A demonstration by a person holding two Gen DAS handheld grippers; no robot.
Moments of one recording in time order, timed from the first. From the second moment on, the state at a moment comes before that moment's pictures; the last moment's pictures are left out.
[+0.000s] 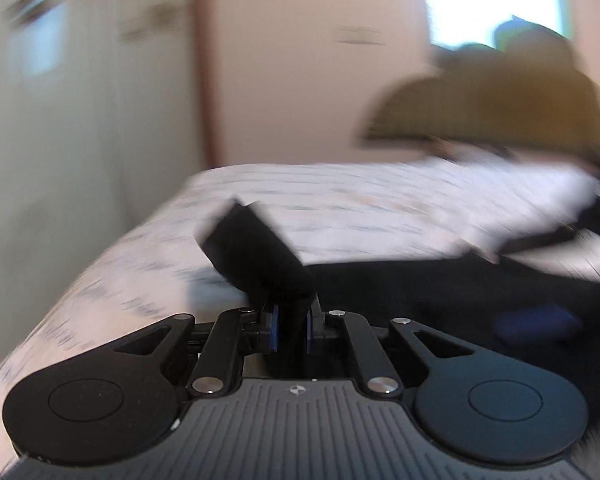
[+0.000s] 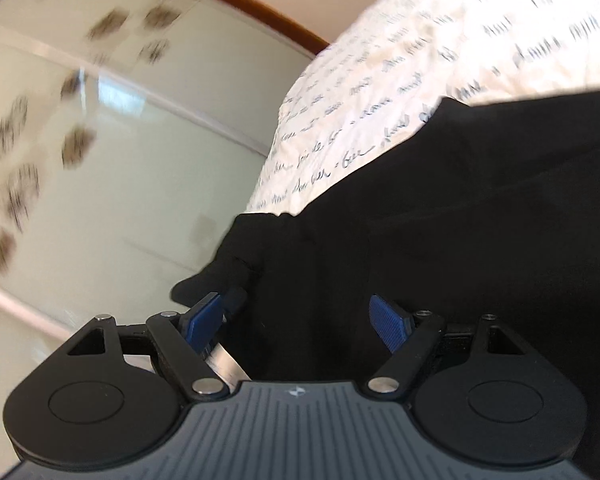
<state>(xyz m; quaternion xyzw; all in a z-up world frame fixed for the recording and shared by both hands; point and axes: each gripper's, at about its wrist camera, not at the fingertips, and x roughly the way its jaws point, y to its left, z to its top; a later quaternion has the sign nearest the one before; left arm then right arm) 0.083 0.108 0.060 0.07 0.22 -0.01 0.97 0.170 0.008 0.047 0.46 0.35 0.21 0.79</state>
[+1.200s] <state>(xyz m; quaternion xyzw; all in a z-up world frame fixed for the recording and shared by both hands) 0.032 0.100 0.047 0.10 0.28 -0.07 0.95 0.214 0.021 0.063 0.38 0.39 0.21 0.81</state>
